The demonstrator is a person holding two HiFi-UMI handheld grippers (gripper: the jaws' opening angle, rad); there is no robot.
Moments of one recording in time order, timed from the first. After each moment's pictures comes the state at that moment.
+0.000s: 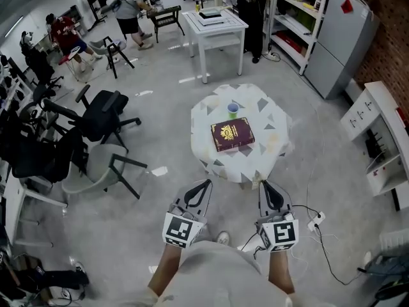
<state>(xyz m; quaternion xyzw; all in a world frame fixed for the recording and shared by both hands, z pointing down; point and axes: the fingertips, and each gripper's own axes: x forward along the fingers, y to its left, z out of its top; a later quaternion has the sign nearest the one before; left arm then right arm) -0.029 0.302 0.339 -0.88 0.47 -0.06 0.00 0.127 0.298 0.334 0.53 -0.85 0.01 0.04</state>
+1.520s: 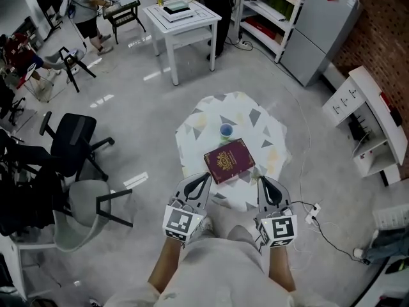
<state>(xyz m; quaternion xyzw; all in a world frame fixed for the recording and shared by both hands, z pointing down) -0.080 0.052 0.385 -0.93 0.37 -0.05 -0.05 0.072 0.087 0.365 0.61 -0.79 0.02 0.10</state>
